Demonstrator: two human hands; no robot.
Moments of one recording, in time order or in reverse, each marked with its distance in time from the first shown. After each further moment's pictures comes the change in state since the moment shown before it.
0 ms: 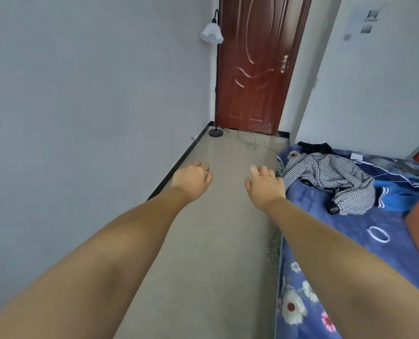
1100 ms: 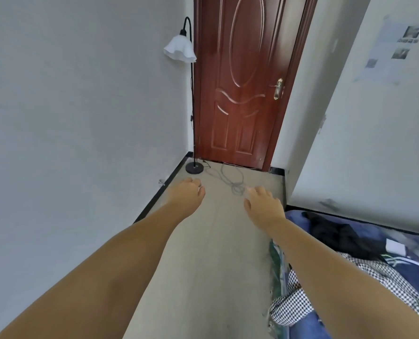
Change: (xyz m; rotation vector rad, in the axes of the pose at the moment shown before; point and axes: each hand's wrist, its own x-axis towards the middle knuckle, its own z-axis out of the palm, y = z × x) left_hand 0.711 -0.013 0.197 -0.041 -0.032 -0.035; right_hand 0.685 0.213 0.081 0.066 -0.025 -0.033
